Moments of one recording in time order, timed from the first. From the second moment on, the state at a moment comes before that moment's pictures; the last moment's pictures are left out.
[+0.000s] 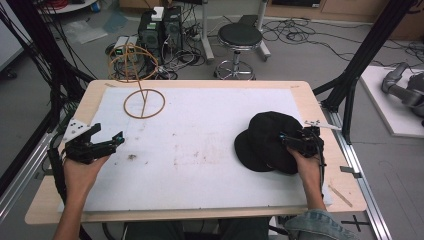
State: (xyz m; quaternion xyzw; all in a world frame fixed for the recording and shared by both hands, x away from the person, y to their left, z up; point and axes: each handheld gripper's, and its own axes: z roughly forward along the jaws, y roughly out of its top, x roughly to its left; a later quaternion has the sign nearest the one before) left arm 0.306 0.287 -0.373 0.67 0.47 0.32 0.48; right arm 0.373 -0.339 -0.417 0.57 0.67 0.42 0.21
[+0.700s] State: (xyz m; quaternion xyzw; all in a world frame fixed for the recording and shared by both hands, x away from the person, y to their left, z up) left arm 0.304 0.291 -0.371 0.66 0.47 0.32 0.48; right arm 0.372 -0.331 -0.420 0.55 0.71 0.37 0.23
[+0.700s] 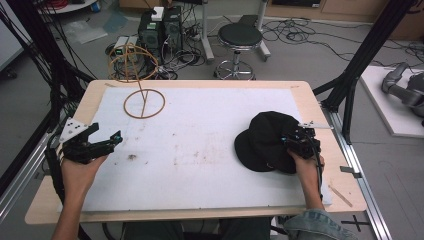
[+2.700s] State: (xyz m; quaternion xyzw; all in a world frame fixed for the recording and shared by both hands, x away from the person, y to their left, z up) left arm 0.294 0.310 -0.348 0.63 0.47 0.33 0.52; right arm 0.372 -0.260 -0.275 0.49 0.59 0.57 0.30
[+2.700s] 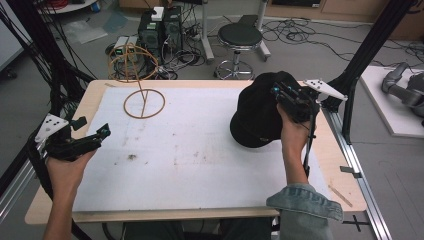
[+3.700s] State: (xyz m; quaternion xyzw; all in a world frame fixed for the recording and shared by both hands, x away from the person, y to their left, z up) left arm 0.285 0.321 -0.346 0.62 0.48 0.34 0.52; right arm 0.420 -0.172 -0.200 0.41 0.60 0.63 0.27
